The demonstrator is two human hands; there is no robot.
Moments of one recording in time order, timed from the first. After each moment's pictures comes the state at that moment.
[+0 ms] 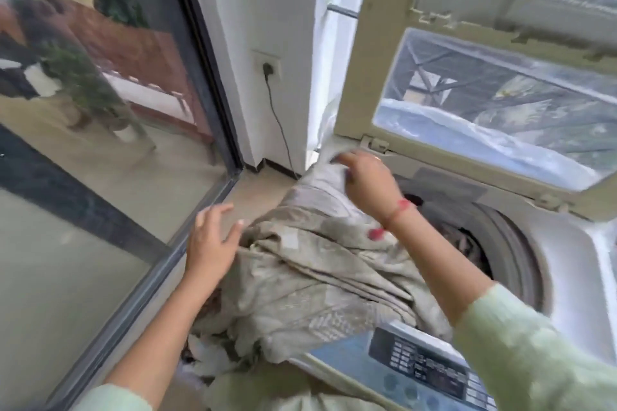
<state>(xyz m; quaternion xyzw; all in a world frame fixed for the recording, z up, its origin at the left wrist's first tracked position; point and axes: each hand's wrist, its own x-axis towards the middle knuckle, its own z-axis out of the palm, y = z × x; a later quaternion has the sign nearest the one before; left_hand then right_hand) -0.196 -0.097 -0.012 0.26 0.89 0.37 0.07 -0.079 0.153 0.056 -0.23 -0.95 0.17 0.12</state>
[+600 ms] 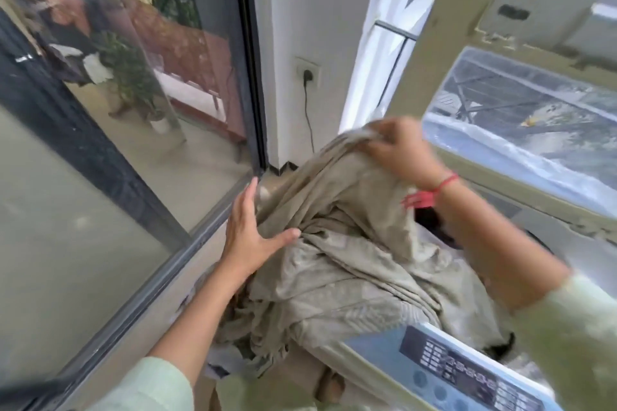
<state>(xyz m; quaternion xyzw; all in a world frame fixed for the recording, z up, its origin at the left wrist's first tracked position) -0.186 -0.118 0.004 0.28 0.82 0.47 0.14 -0.100 0.121 0.147 -0.20 -0.93 0.26 0.17</state>
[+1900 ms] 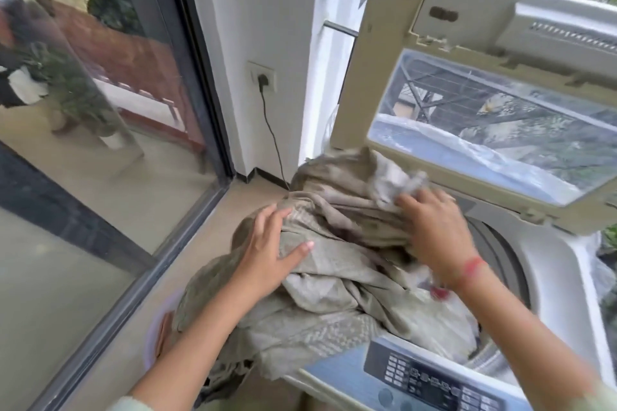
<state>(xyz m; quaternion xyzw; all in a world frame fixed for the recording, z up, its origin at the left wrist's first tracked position) -0.142 -0.044 0.018 0.39 0.81 0.38 0.22 0.027 0.156 0.084 -0.29 -0.95 -0.05 0.06</state>
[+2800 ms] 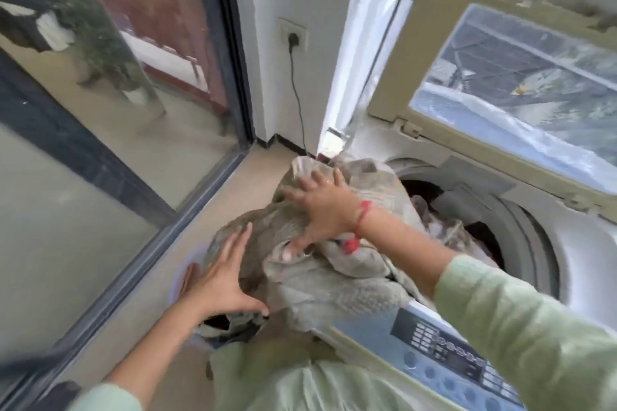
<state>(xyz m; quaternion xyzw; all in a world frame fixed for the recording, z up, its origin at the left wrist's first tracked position) -0.165 -0.175 -0.052 0.36 0.84 0.20 0.34 -0.111 0.052 0.059 -0.07 -0.96 0.08 -0.27</state>
